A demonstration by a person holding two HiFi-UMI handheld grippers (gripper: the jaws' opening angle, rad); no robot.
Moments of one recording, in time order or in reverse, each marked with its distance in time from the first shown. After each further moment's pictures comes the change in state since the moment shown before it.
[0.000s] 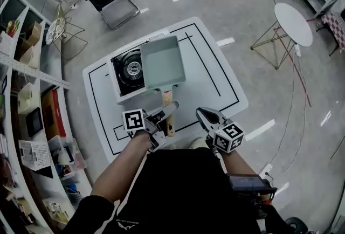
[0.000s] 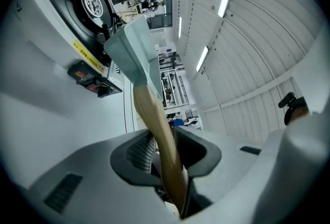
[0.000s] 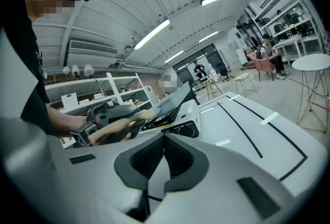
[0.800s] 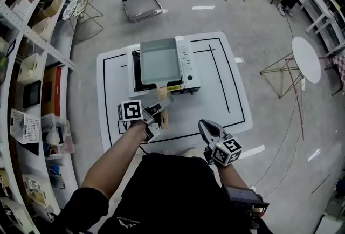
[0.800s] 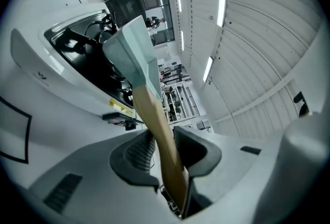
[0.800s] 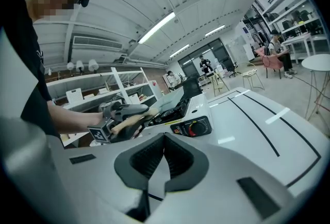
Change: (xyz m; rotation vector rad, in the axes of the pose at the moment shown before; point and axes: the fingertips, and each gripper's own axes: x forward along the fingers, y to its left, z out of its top) left arm -0.065 0.039 0.073 0.077 -0.155 0.155; right arm 0.026 0.024 -0.008 -0.026 0.069 0.053
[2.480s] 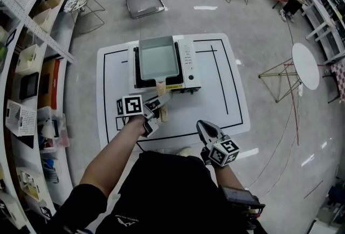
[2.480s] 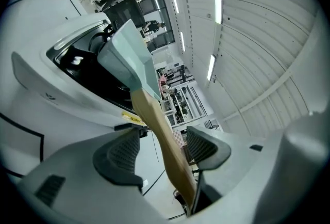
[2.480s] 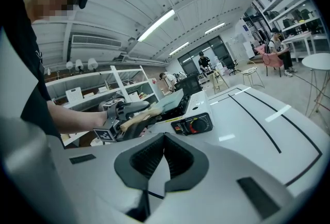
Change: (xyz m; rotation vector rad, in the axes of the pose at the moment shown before) left arm -0.004 0.019 0.017 0.068 -0.030 0.076; right arm 0.004 0.002 -0.004 0.007 0.028 -0.001
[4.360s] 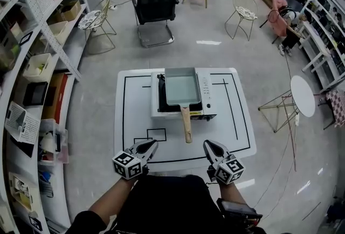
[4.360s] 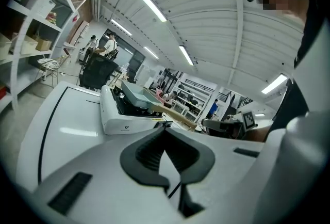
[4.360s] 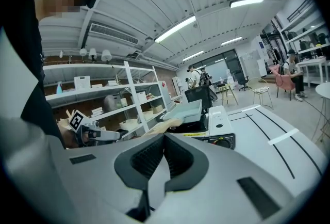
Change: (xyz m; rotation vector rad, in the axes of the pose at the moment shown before) left arm -0.176 0.015 -0.044 0.645 -0.123 0.185; right arm 0.034 0.067 0.023 -0.197 -0.052 0.019
